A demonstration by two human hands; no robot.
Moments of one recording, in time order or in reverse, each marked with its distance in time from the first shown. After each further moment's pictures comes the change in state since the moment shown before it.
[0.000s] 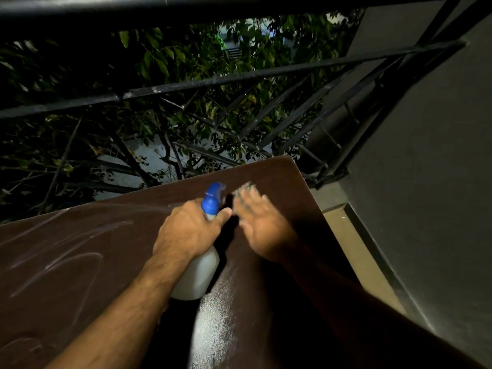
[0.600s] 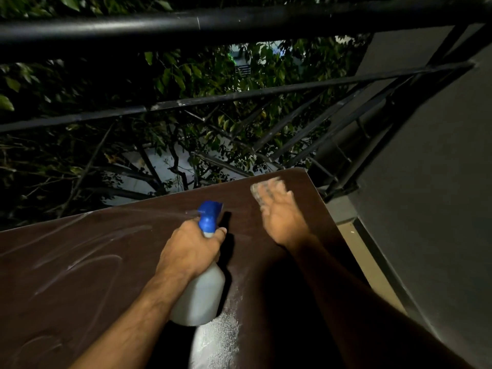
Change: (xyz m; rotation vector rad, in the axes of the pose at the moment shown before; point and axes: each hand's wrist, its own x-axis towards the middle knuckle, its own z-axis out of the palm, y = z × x) left_hand -0.014 -0.035 -0.008 -0.143 0.025 -0.110; right_hand 0.039 0.003 -0.009 0.075 -0.005 0.248
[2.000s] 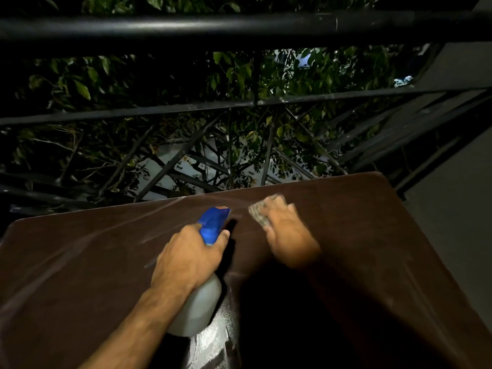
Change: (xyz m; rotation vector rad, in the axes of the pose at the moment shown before) left_hand -0.012 -0.136 -0.123 0.028 0.111 -0.049; right_hand -0.008 -0.158 0.075 0.125 -0.043 -0.150
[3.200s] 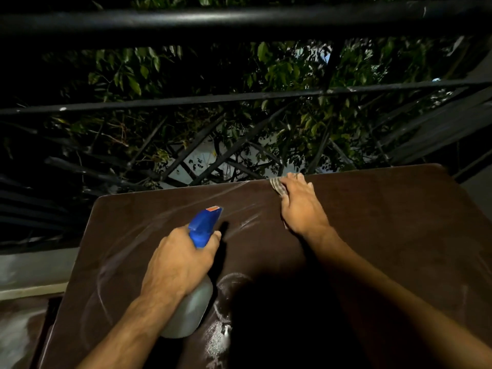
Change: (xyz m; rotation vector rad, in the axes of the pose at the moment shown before) left_hand -0.026 -0.117 -0.092 -0.104 0.070 -0.087; right_hand 0.045 -0.109 0.045 0.008 0.122 0.108
